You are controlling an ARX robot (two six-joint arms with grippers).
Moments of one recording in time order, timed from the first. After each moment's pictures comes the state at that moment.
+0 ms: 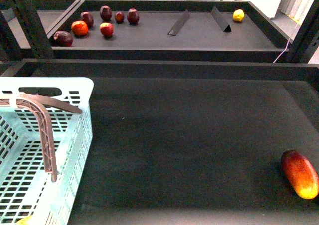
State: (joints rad) left arm 0.00 0.23 0.02 0.23 0.00 -0.01; right arm 0.00 0.01 0.02 0.00 0.00 0.00
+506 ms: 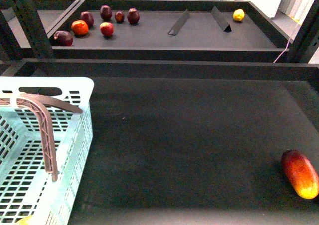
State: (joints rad) left arm 0.00 0.01 0.02 0.00 0.00 -0.01; right arm 0.00 0.01 0.02 0.00 0.00 0.00
